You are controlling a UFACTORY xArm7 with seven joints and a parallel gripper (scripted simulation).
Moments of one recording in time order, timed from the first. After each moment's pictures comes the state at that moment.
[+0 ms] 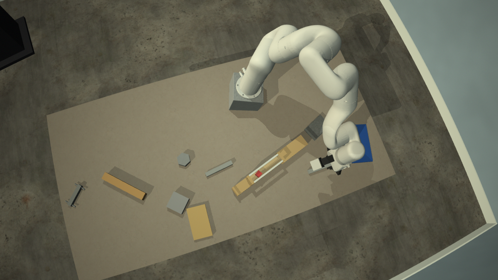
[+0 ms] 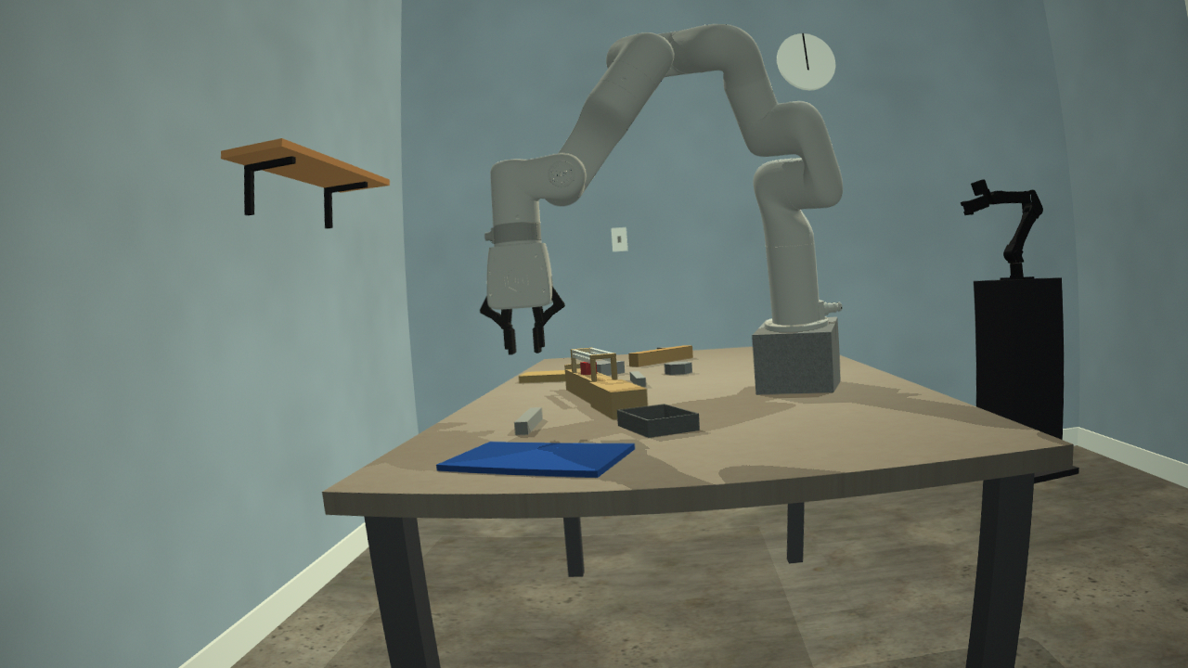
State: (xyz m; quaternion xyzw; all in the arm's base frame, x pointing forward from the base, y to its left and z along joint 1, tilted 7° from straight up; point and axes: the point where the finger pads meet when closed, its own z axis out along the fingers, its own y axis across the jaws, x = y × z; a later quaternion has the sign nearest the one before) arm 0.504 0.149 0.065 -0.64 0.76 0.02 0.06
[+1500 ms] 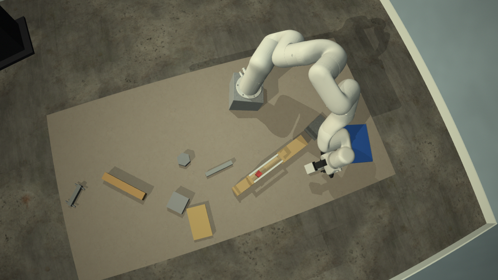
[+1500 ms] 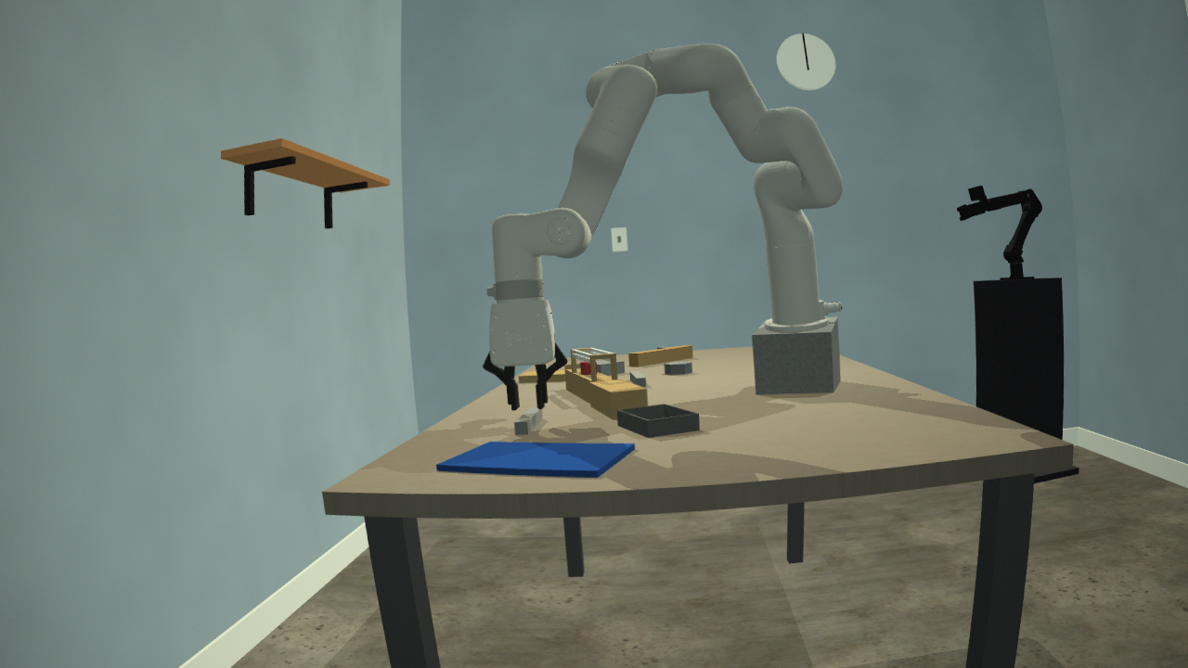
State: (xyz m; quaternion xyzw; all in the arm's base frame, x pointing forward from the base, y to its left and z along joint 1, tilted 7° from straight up) arm 0.511 0.159 -0.023 -0.64 0.76 0.02 0.06
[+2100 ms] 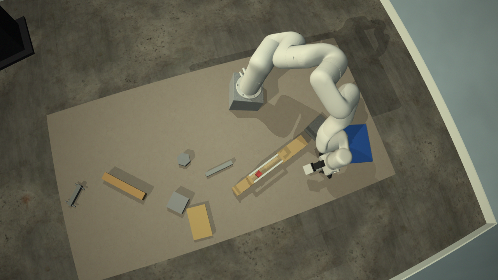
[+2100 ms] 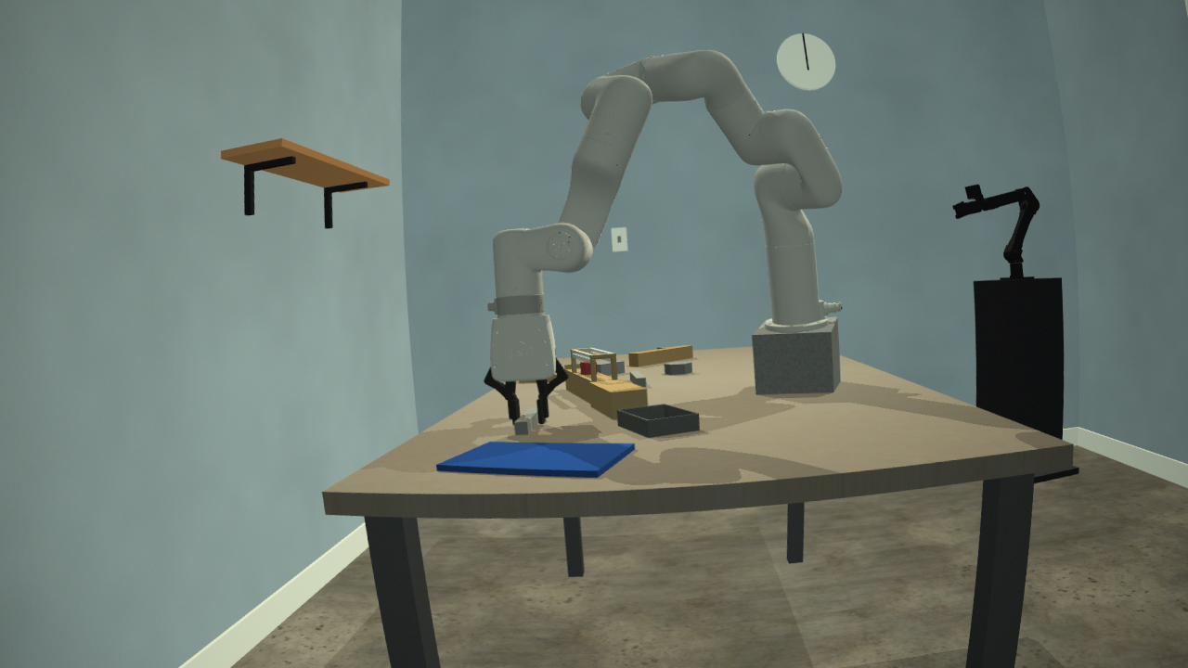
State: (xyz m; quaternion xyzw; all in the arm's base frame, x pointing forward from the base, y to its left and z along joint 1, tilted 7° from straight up) arm 0.512 0.162 -0.046 -0.64 0.76 0.02 0.06
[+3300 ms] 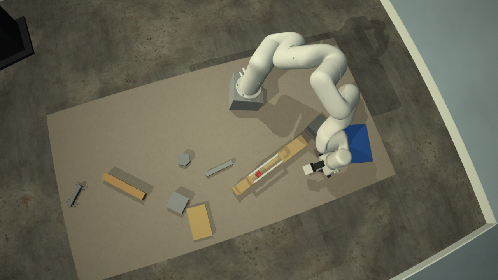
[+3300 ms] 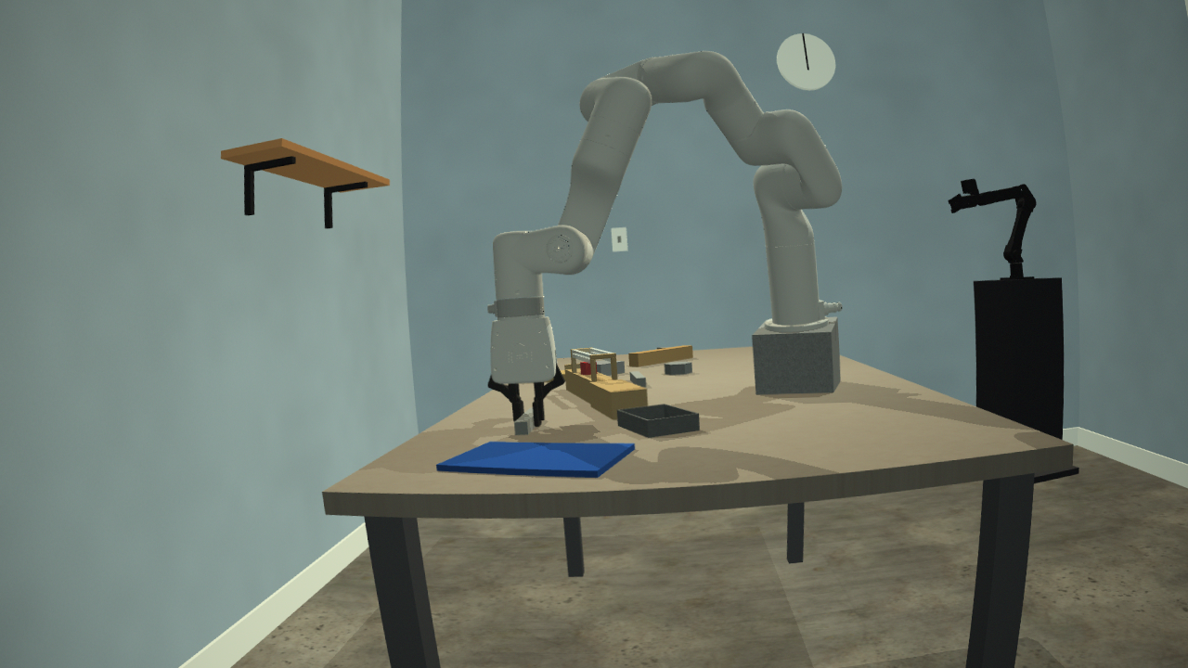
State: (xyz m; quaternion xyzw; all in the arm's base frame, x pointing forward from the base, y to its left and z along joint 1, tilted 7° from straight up) arm 0.513 0.162 -0.050 -0.64 0.76 0.02 0.06
